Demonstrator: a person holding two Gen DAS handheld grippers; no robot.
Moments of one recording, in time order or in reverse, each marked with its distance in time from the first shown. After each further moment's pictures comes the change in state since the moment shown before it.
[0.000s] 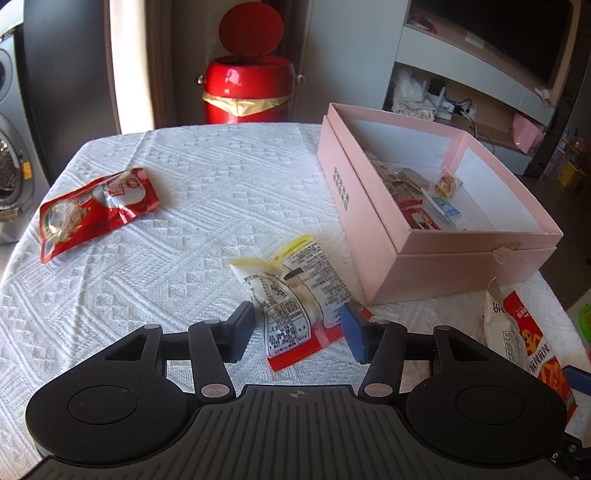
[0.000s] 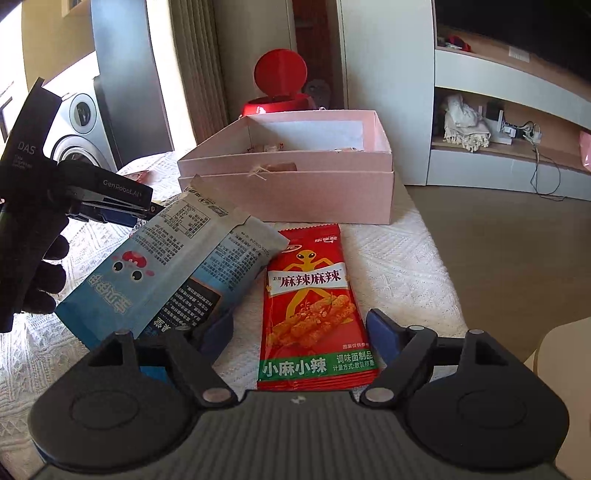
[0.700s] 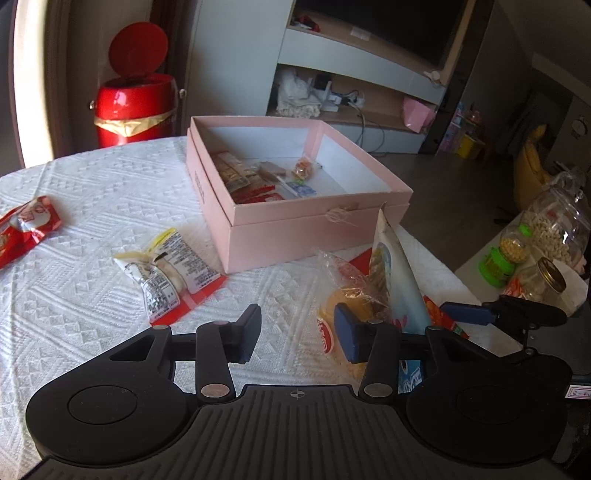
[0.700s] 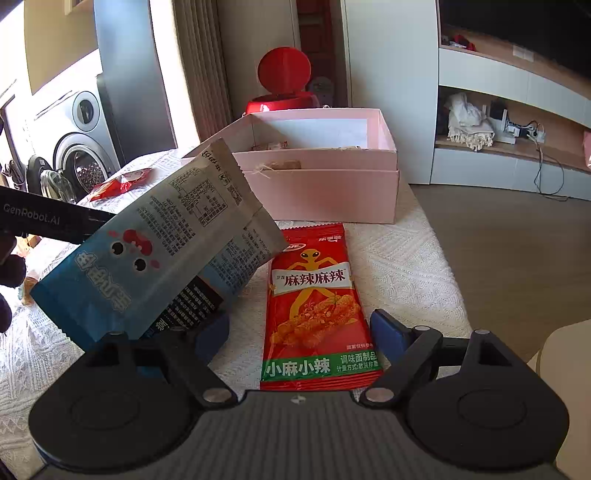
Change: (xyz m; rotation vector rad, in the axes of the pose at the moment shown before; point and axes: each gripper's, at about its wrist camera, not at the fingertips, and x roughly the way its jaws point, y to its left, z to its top) left arm -0.047 -0.035 -0.019 0.129 -0.024 -0.327; right arm 0.001 -0.001 0.002 -0.005 0.007 0.007
